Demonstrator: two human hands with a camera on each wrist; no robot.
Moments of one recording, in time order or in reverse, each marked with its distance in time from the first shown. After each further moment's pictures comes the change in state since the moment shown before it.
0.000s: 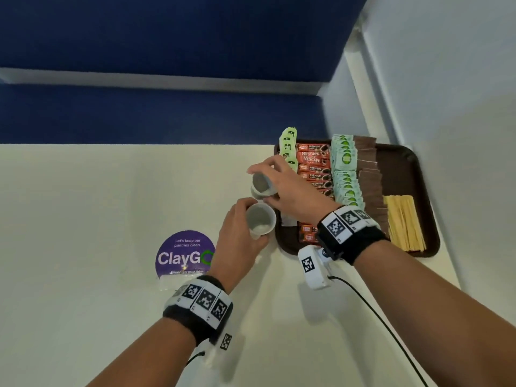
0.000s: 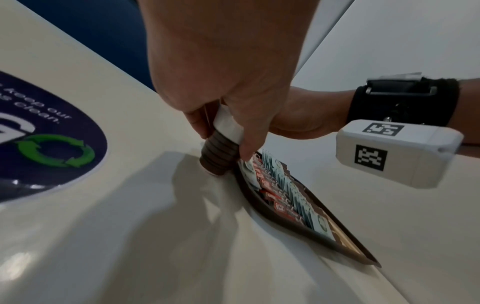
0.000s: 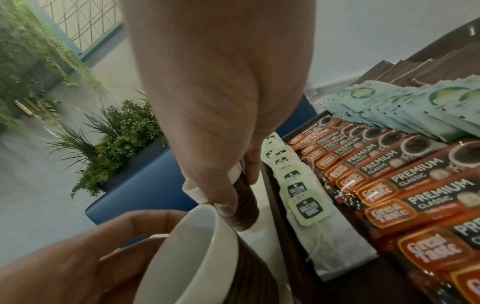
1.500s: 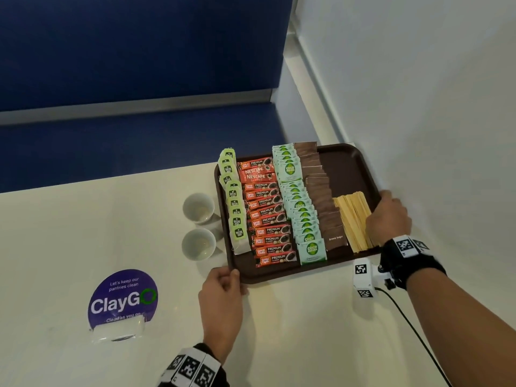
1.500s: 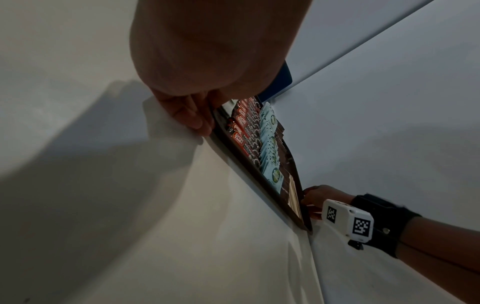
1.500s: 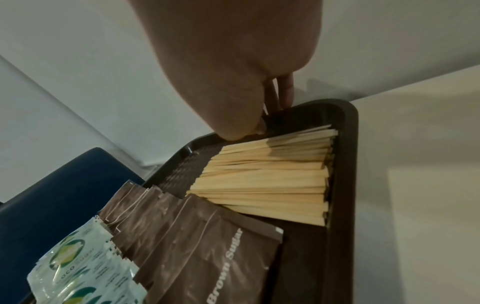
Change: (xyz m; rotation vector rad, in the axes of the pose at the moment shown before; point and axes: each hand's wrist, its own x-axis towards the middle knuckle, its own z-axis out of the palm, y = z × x) left_hand -0.052 0.032 0.094 -0.231 0.141 -0.484; right_hand -0.173 0.240 -0.050 -0.157 0.429 1.128
